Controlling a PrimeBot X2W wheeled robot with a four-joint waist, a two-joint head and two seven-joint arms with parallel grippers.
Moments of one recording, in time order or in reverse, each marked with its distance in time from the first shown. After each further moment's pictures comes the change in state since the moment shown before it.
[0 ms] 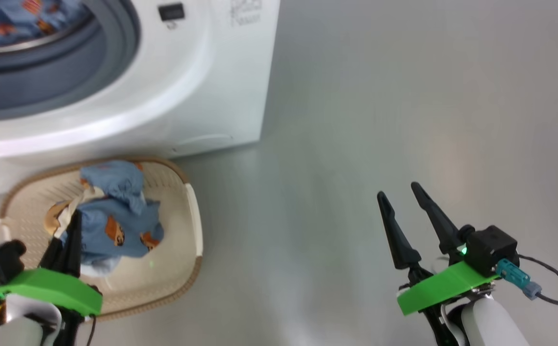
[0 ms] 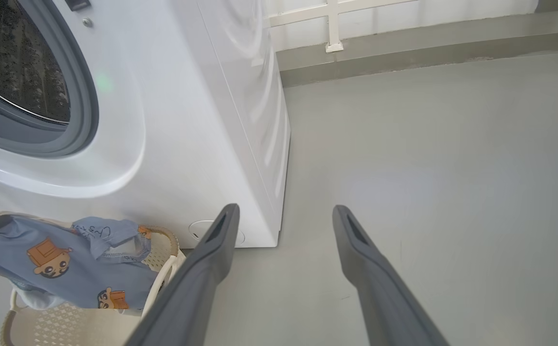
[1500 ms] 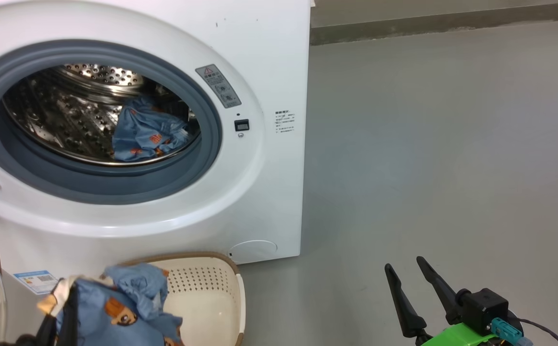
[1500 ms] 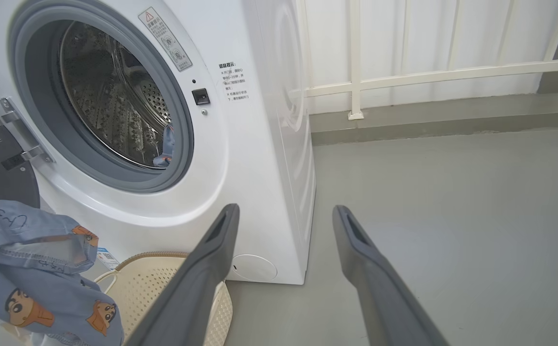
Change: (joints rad) left arm 0.452 -0.189 0.363 -0.407 0.564 0.037 0.000; right arm 0.197 0.000 -0.019 0.061 -0.027 0.000 0.000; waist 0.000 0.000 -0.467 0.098
